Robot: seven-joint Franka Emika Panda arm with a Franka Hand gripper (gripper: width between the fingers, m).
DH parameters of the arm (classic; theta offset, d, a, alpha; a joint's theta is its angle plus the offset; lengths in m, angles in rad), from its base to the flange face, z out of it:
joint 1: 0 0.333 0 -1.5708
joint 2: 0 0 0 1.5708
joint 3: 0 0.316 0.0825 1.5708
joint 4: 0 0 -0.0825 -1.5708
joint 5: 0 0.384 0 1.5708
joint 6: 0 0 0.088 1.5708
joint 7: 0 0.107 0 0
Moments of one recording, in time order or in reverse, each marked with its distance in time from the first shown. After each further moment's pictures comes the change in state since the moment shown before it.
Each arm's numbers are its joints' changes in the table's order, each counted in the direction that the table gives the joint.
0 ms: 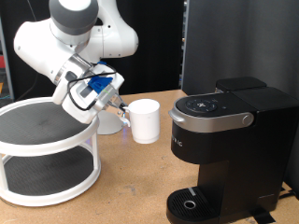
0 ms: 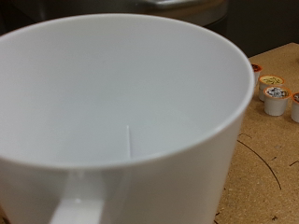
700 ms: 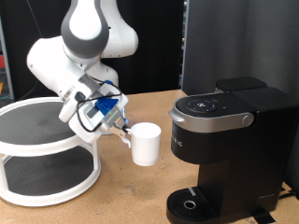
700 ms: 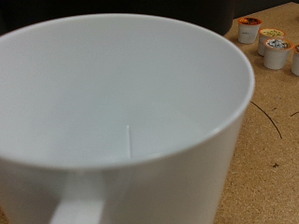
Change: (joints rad) arm 0.023 0.107 0.055 -0.039 0.128 0.145 -0.151
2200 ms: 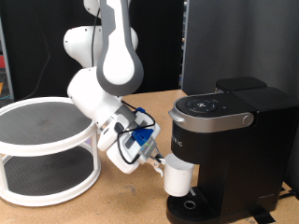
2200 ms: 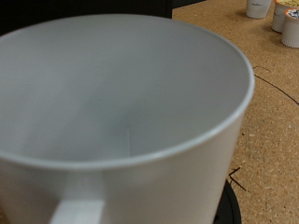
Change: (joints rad) arm 0.086 0.287 0.192 0.117 0.476 0.143 -0.274
